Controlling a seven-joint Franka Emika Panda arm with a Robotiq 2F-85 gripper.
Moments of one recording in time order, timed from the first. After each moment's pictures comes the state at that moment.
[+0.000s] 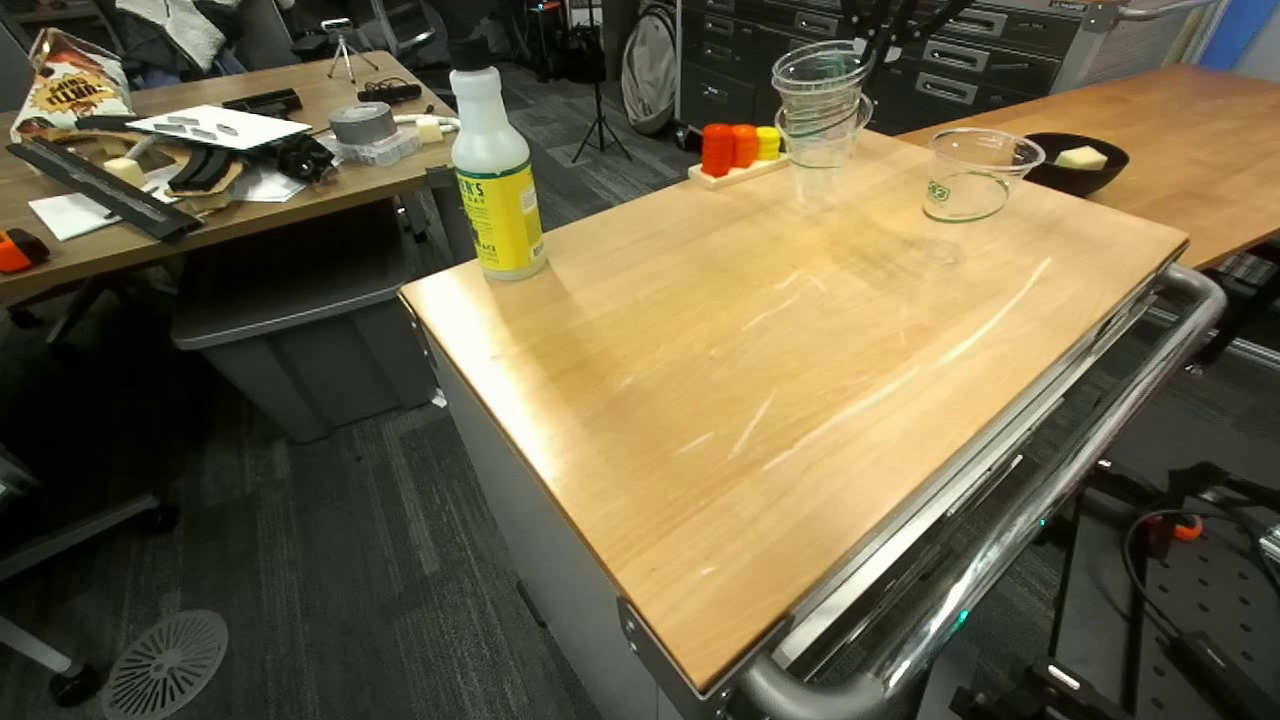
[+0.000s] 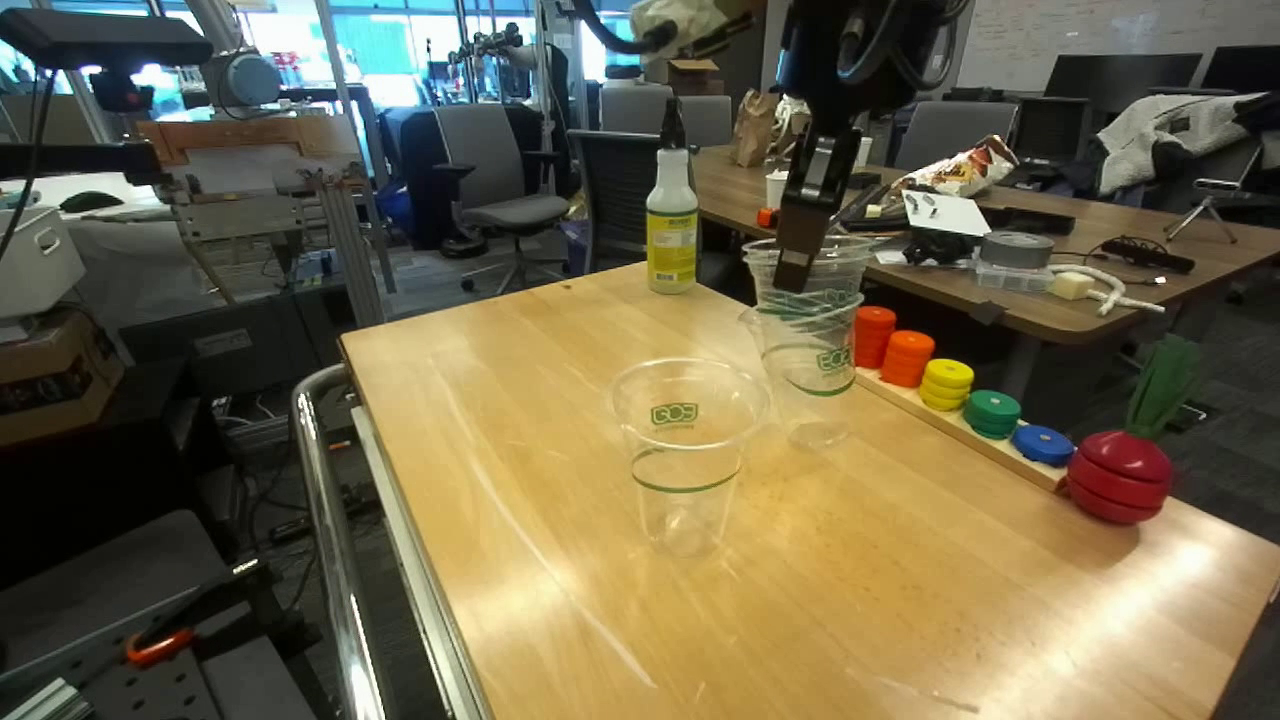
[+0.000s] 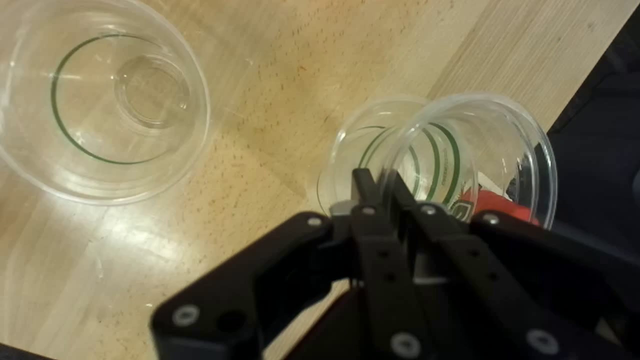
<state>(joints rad) -0.20 0.05 -0.20 -2.03 0.24 2.11 0.68</state>
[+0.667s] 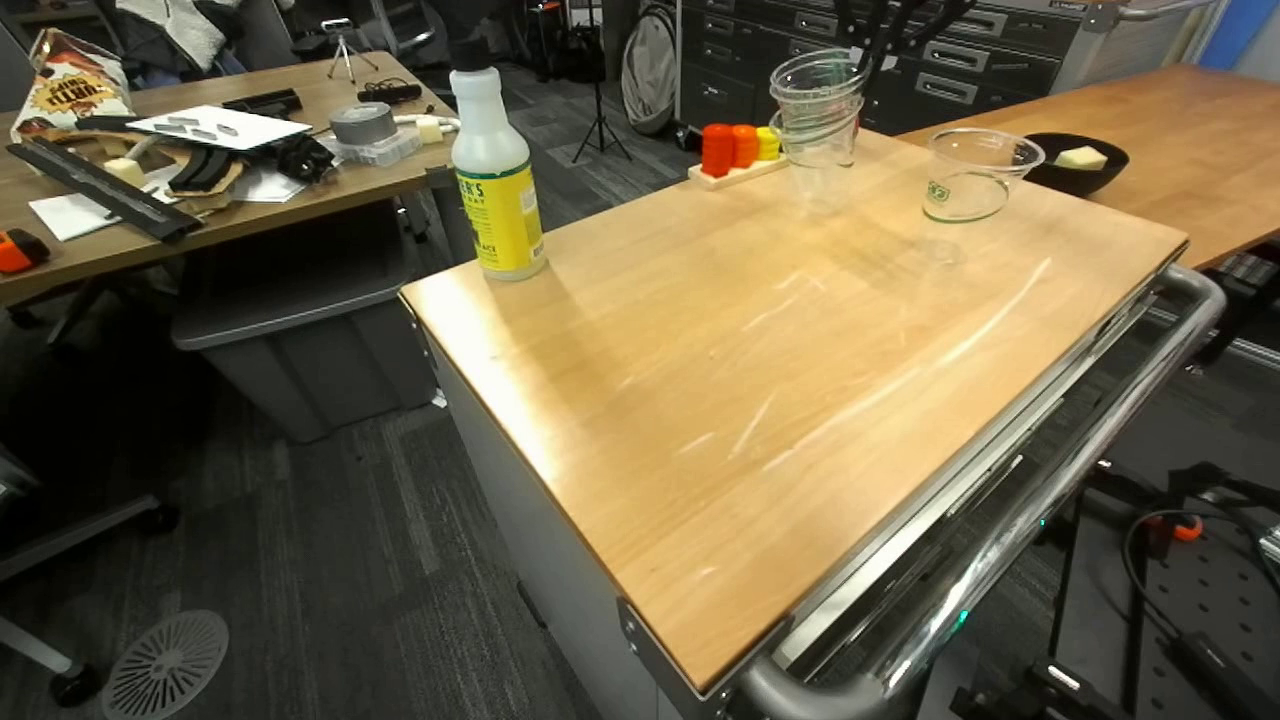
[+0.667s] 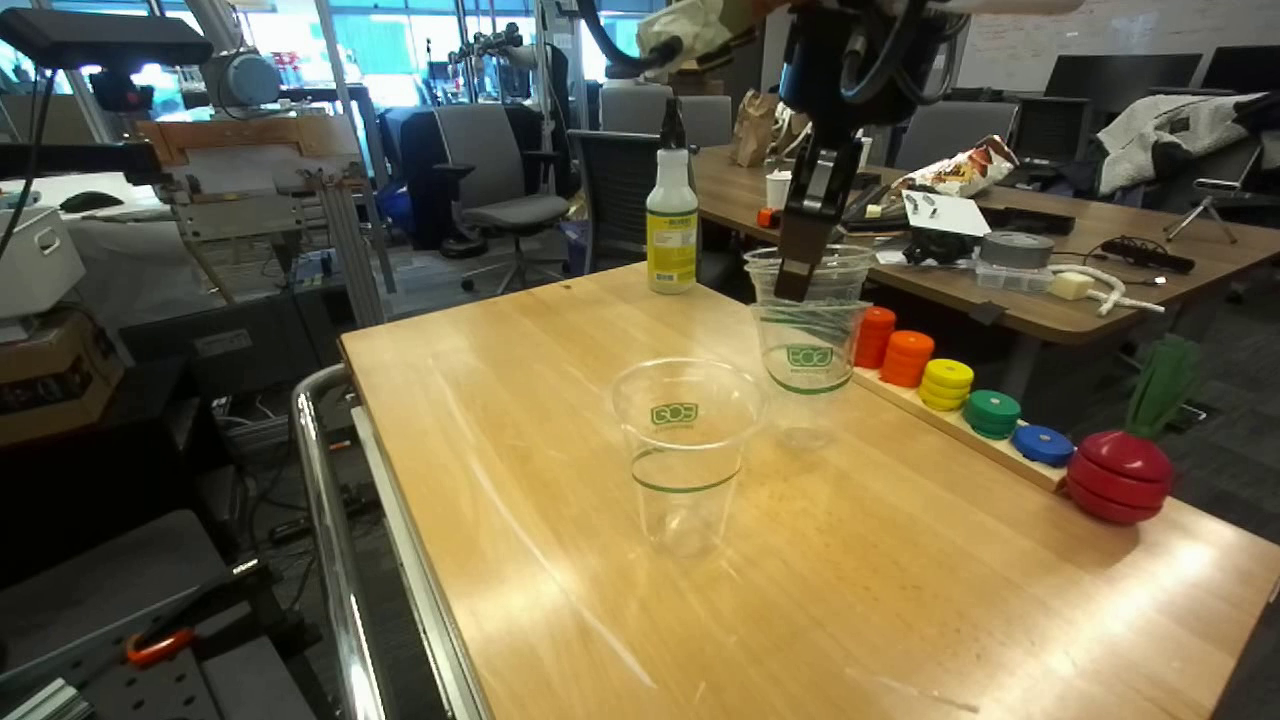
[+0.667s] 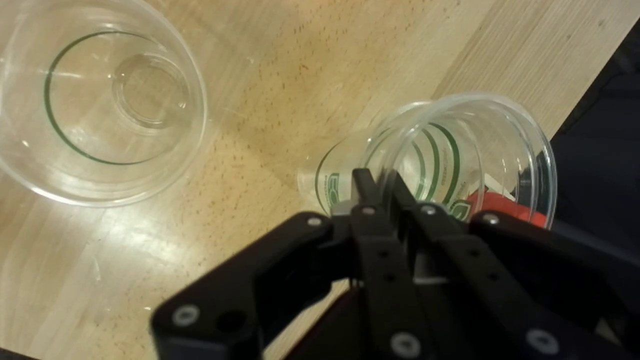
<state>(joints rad) -0.20 0.07 -0.20 -2.03 0.24 2.11 0.68</state>
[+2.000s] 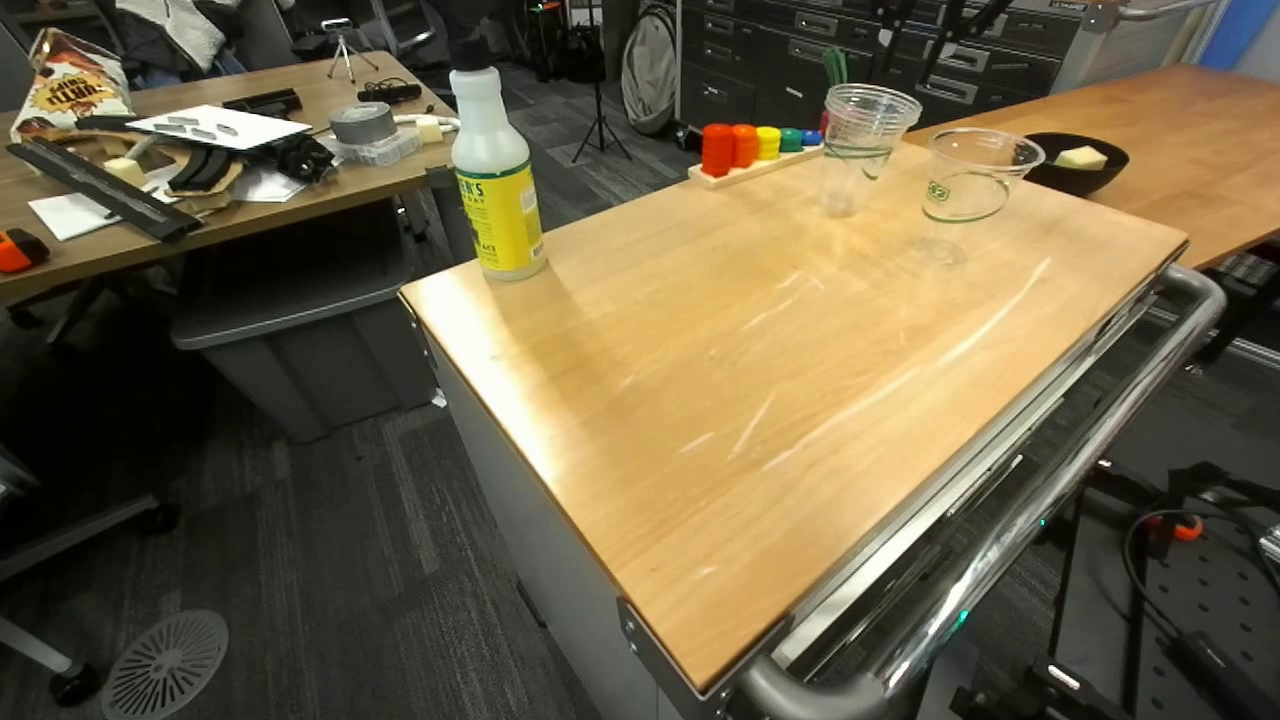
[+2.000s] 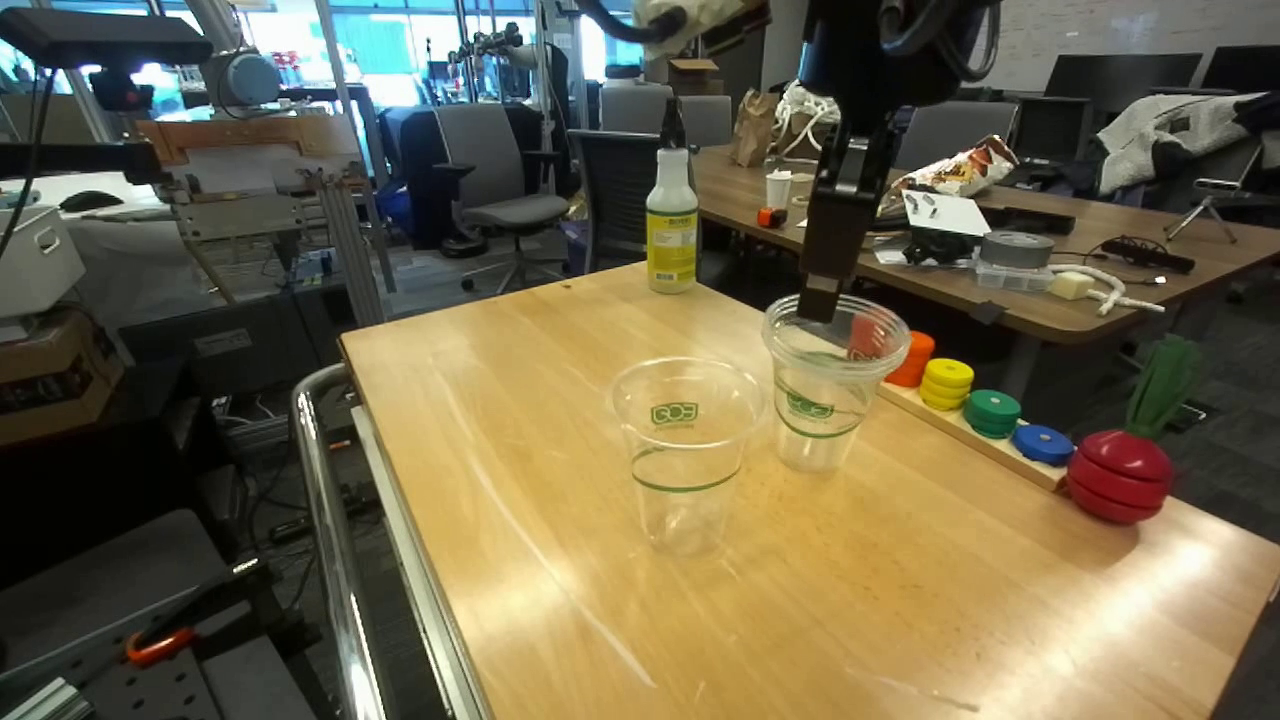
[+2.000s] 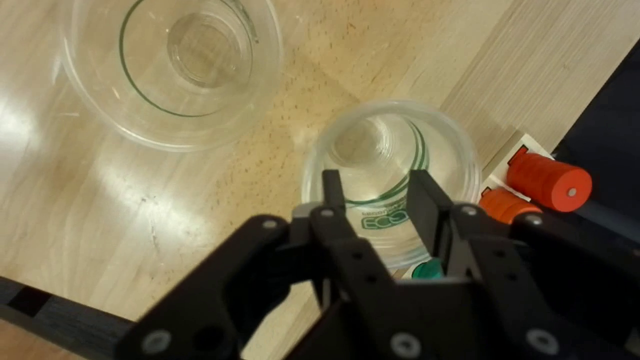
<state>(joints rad) -0.21 0.01 -0.24 -2.08 0.17 2.13 0.68</state>
